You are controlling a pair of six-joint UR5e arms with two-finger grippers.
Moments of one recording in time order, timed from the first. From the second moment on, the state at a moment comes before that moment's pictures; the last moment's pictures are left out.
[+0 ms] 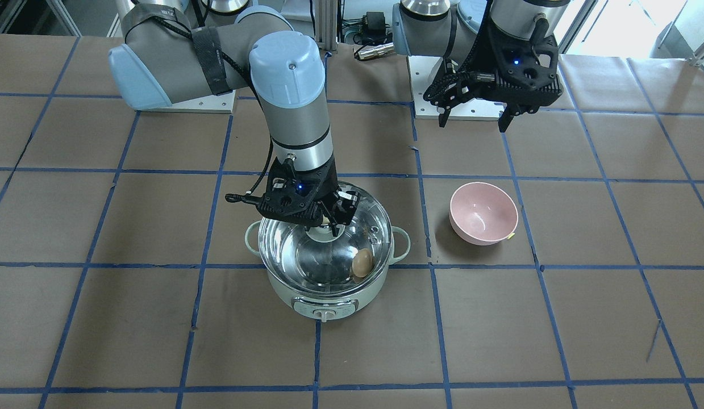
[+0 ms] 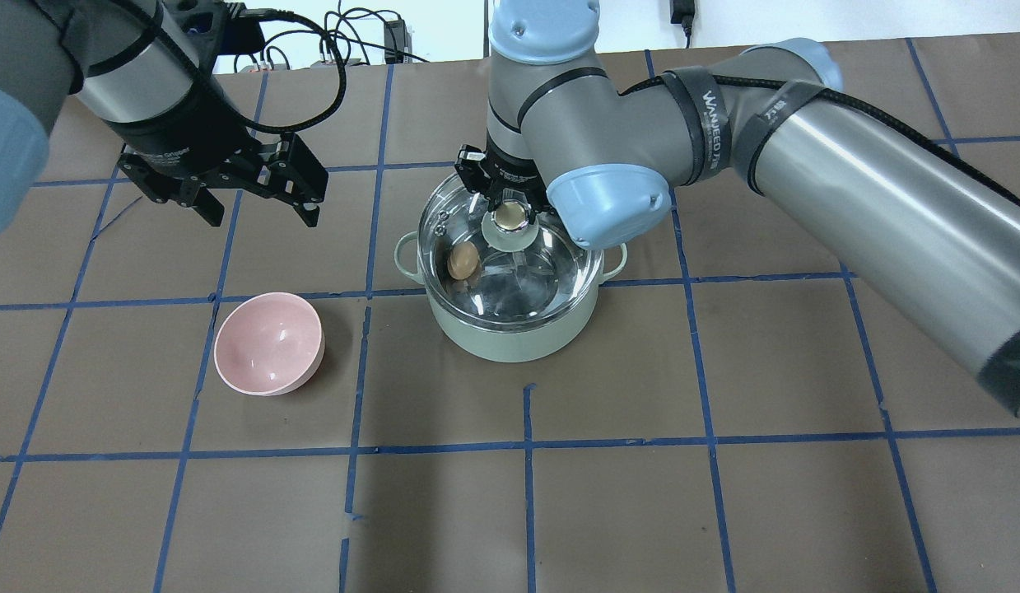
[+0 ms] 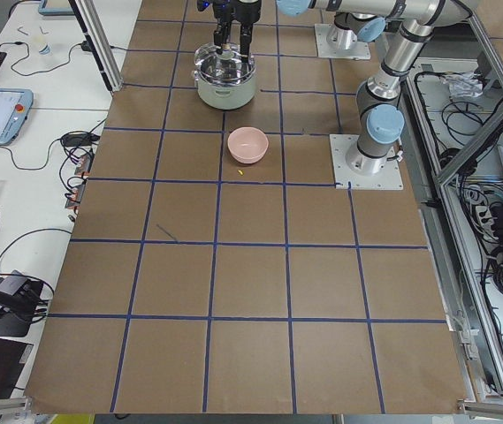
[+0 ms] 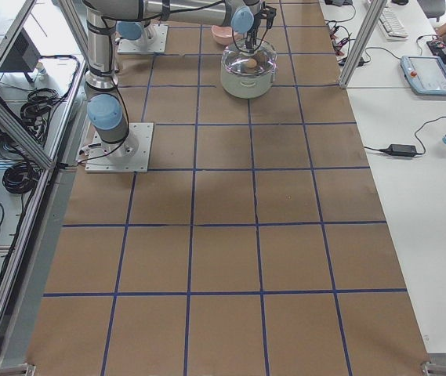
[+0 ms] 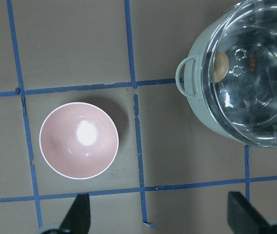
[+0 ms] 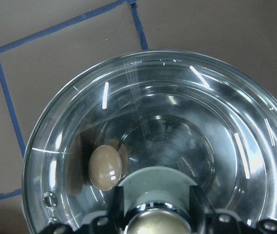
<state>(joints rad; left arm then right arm) -1.59 -1.50 -1.59 -1.60 1.56 0.05 1.95 -1.24 1.54 -2.06 -1.51 0.67</state>
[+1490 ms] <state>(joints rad) -1.59 -1.50 -1.59 -1.60 1.56 0.05 1.95 -1.22 1.54 -2.06 -1.51 0.66</state>
